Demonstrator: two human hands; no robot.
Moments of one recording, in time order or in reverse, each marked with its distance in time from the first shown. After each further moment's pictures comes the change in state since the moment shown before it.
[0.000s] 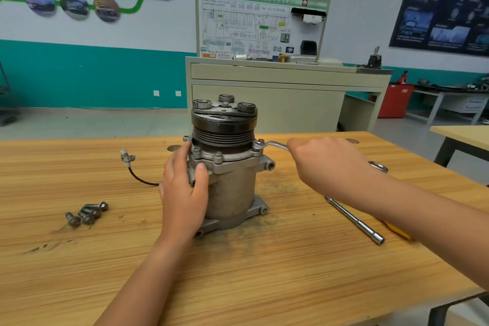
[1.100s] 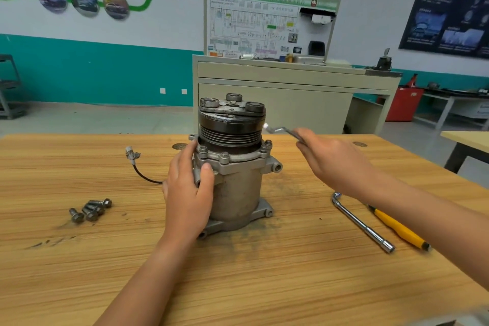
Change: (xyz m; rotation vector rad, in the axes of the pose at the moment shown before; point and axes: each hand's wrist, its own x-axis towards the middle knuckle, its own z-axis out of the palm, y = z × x) left_hand 0.001 -0.003 0.000 -0.007 -0.019 -0.009; right_hand 0.014 0.017 0.041 0.366 0.345 -0.100
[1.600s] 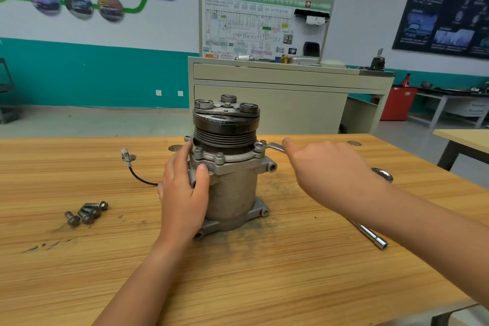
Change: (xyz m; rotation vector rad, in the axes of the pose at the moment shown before) left_hand -0.001 0.001 -0.001 0.009 0.001 0.000; right_hand 0.001 -0.040 -0.033 -0.390 -0.323 0.091
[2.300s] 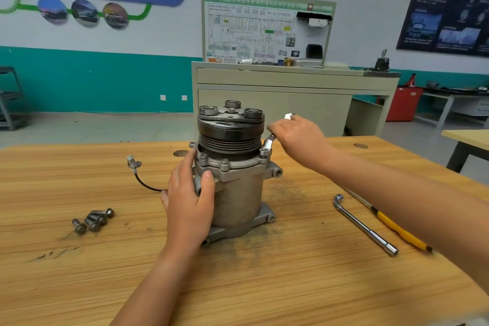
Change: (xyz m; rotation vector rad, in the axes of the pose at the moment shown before) left_hand -0.001 0.000 0.000 -0.011 0.005 -0.014; right_hand 0.089 0.017 0.057 0.067 0.246 -0.170
